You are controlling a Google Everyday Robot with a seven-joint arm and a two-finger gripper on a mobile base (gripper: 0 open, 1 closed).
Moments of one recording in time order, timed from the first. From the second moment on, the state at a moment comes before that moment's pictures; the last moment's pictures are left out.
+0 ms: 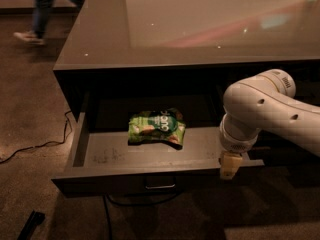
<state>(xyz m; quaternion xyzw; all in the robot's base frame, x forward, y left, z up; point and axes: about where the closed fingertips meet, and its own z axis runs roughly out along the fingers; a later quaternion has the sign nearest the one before) 0.479 -0.202 0.687 -0.64 0.76 -0.05 0.06</state>
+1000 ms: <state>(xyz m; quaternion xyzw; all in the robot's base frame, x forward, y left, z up) 0.496 -0.195 0.704 -0.64 0.76 -0.09 0.08</state>
